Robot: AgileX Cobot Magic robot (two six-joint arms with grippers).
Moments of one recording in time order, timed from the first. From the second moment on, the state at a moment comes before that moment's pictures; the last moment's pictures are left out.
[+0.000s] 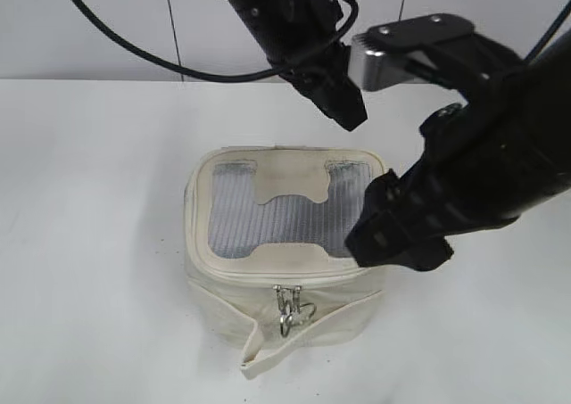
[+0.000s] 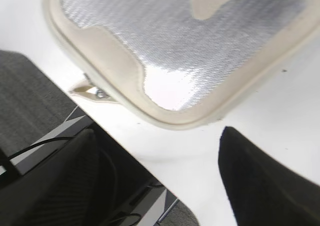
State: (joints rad) left arm -0.68 2.09 -1.99 -0.46 1.22 0.60; right arm 0.74 1.34 -0.97 0.19 0.81 -0.04
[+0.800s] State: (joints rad) left arm -0.39 1.71 -1.86 -0.05 1.22 0.16; right arm 0.36 1.32 -0.97 -0.20 0.90 0.22
